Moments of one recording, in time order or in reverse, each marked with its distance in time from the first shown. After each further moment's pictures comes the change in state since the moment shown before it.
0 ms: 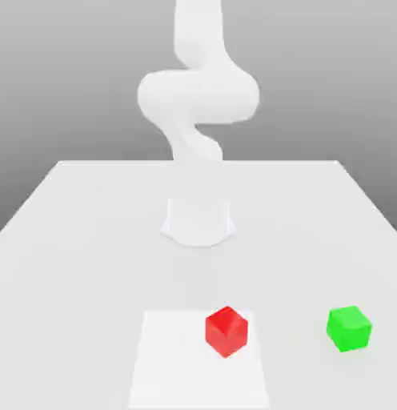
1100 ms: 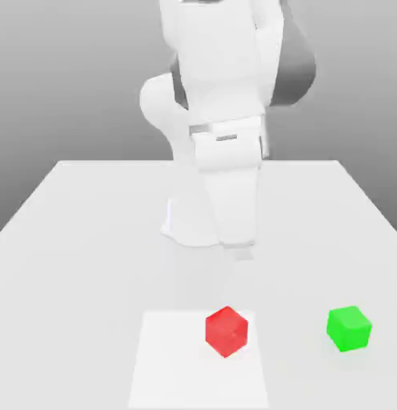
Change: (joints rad) arm 0.509 0.550 -0.422 -0.331 0.044 0.331 -1.476
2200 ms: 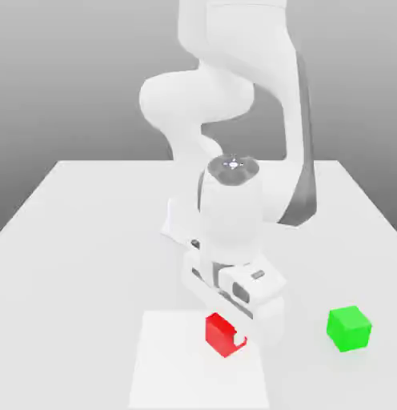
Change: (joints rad) arm -0.089 0.451 0.201 -0.086 0.317 0.313 -0.817
